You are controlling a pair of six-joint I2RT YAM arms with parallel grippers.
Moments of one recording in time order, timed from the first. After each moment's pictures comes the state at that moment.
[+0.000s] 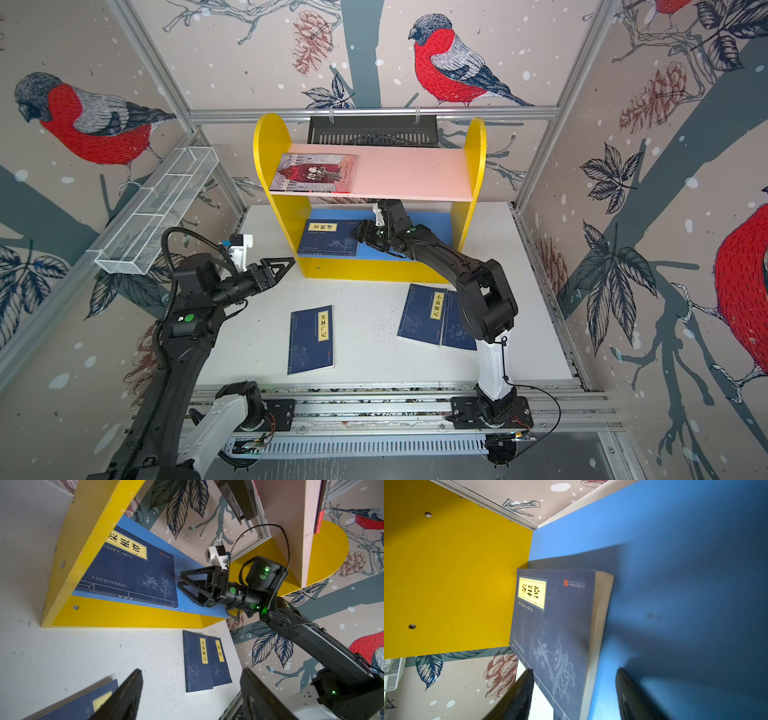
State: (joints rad) left arm 0.12 0.85 0.79 -0.35 0.82 -0.56; right arm 0.59 1.95 1.57 -0.23 -0.40 0.79
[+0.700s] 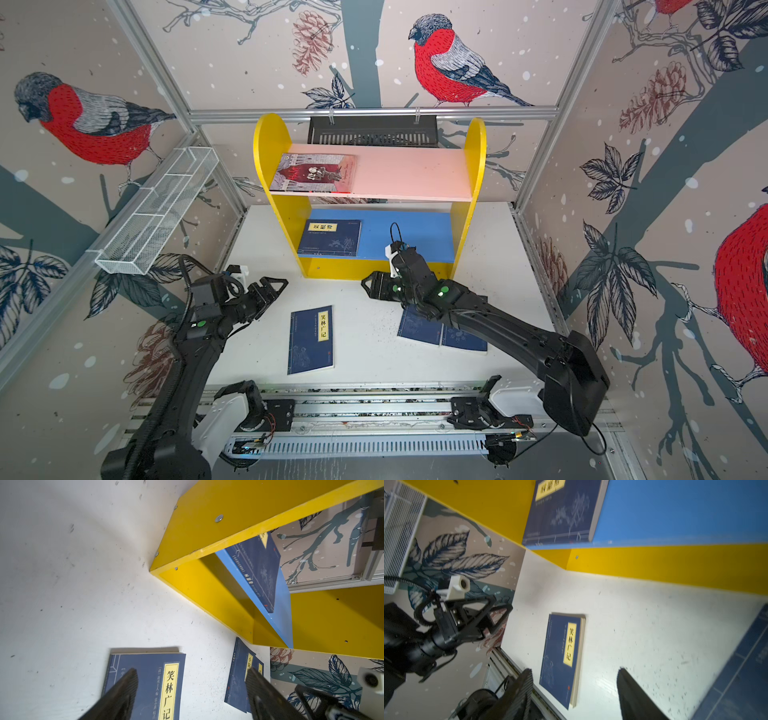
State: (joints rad) left arm 0.23 0.88 0.55 -0.38 0.65 -0.62; right arm 0.87 1.27 0.92 -0.25 -0.14 0.79
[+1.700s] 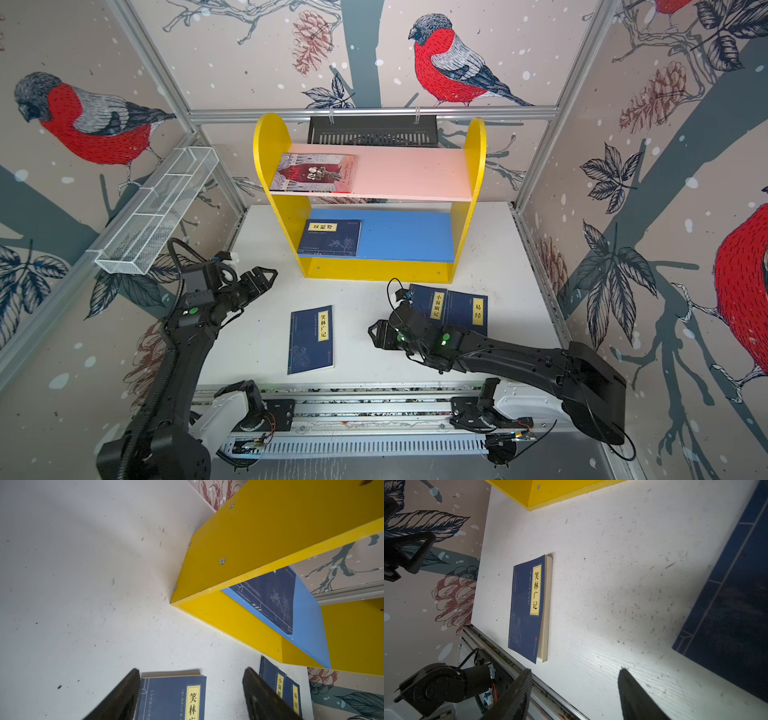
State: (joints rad) left arm 0.24 0.96 0.72 -0.48 0.48 -0.44; right arm 1.08 1.19 0.61 -0.11 0.01 0.99
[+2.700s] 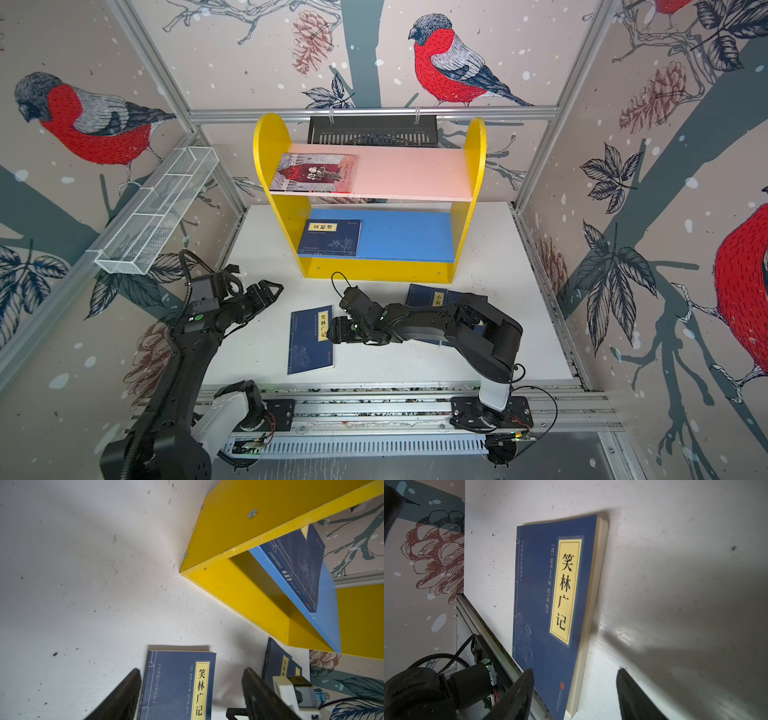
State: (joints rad) left arm 0.24 0.94 0.64 -0.51 0.52 -0.42; right arm 1.09 1.82 1.01 -0.02 -0.25 0.90
